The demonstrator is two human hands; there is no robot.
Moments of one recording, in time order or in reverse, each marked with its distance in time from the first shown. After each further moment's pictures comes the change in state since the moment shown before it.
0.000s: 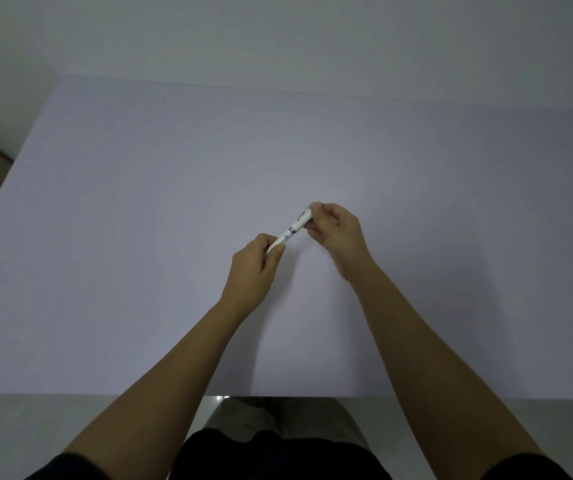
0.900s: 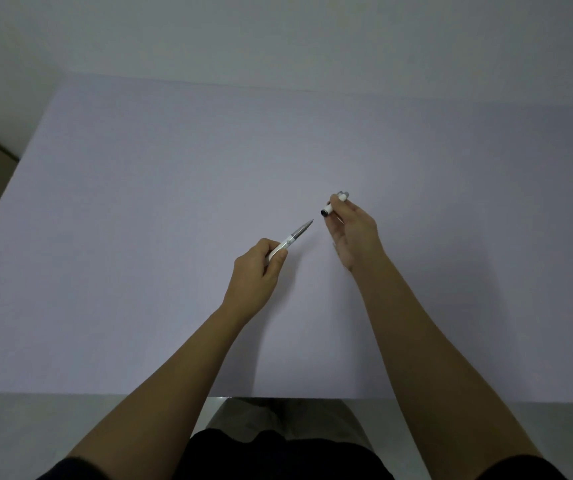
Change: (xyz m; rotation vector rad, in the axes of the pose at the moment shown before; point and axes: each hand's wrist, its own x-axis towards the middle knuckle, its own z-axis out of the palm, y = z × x) left_hand -0.004 -0.007 -0.003 -0.011 -0.005 -0.018; right_hand 0.016 -0.008 0.000 0.470 0.208 0.139
